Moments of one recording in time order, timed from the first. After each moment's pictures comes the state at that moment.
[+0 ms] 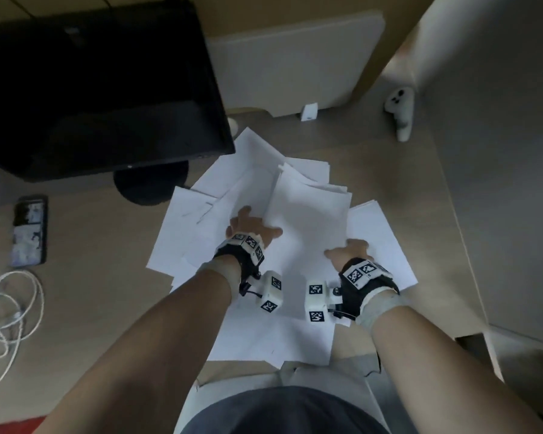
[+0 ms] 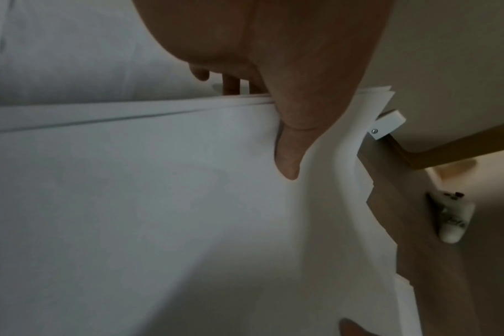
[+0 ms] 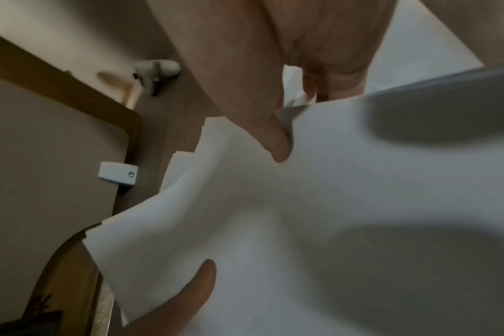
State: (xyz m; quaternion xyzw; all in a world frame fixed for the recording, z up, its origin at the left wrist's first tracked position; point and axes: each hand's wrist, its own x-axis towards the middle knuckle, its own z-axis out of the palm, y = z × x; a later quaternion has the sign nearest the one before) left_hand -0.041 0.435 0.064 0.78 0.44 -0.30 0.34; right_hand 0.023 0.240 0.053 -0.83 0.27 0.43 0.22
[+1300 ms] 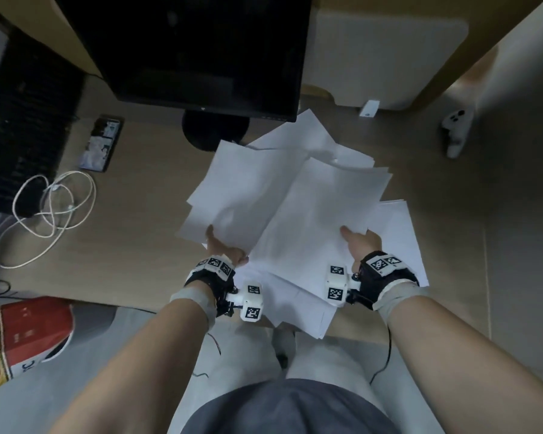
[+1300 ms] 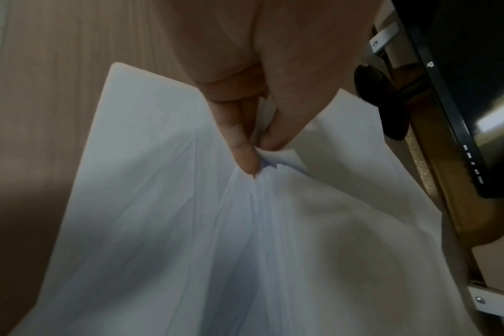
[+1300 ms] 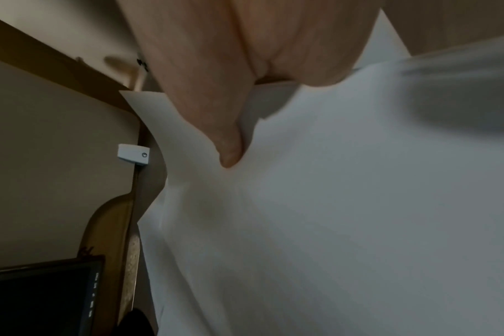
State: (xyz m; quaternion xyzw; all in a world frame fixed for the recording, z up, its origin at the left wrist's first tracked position) left_hand -0.212 0.421 0.076 0.06 0.68 0.10 0.72; right_hand -0.024 0.237 0.097 -0.80 0.16 0.39 0.43
